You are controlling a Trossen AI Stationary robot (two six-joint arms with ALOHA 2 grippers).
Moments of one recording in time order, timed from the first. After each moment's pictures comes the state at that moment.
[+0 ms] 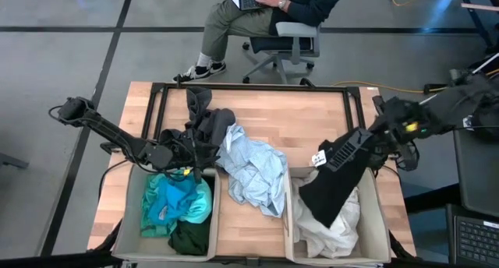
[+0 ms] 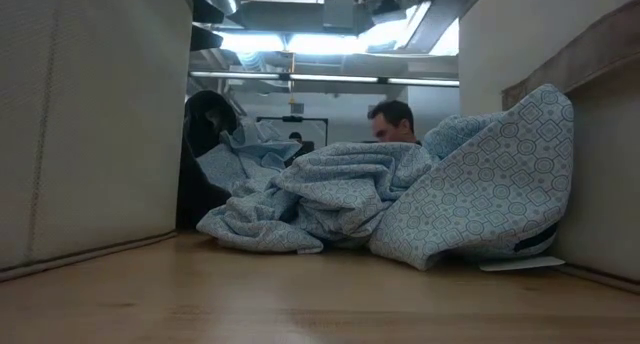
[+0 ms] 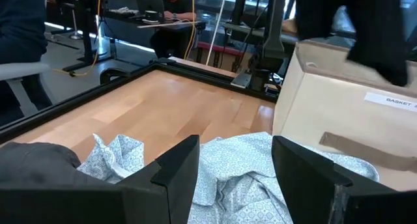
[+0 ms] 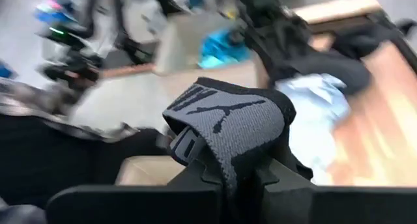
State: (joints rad) left arm -0.44 0.98 0.40 0.40 -0.74 -0.29; right arm 0.55 1.28 2.23 -1.51 0.23 0.50
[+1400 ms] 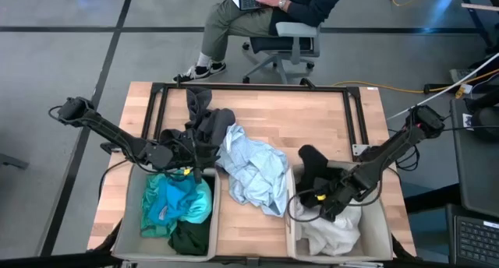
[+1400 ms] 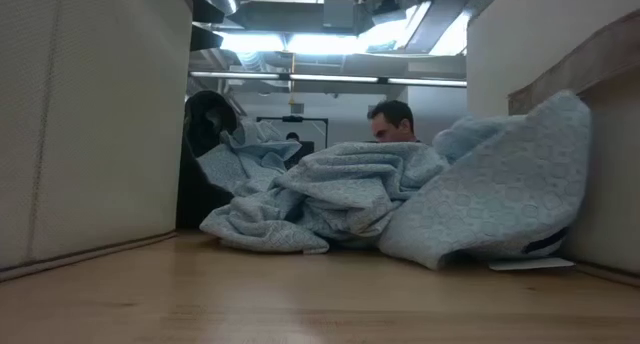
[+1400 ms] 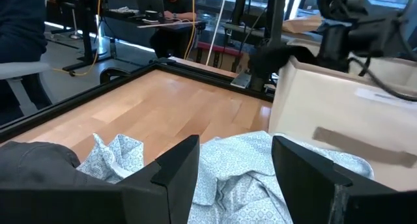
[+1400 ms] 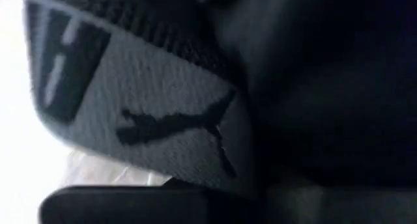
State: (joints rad) left arm -0.44 0.98 0.40 0.40 -0.74 -0.29; right arm 0.73 1.29 0.73 -0.63 0.15 1.01
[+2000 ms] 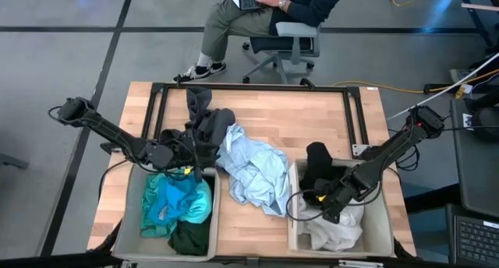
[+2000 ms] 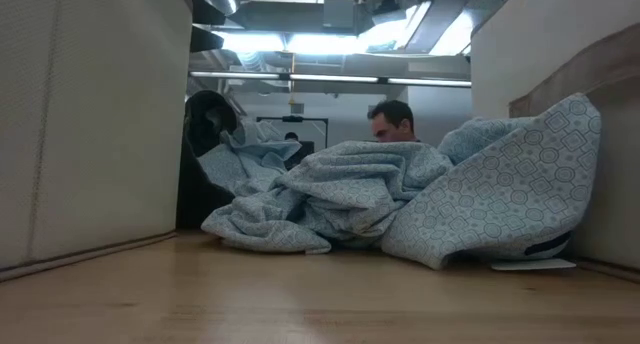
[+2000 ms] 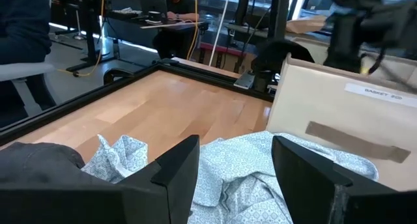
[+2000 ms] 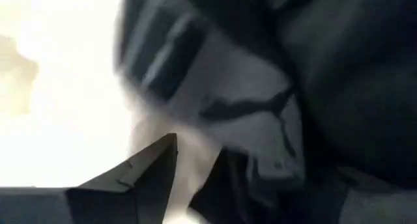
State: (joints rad) left arm -0.42 0.98 0.40 0.40 -0.74 -0.29; right arm 0.72 1.30 0.83 -0.77 -0.01 1.01
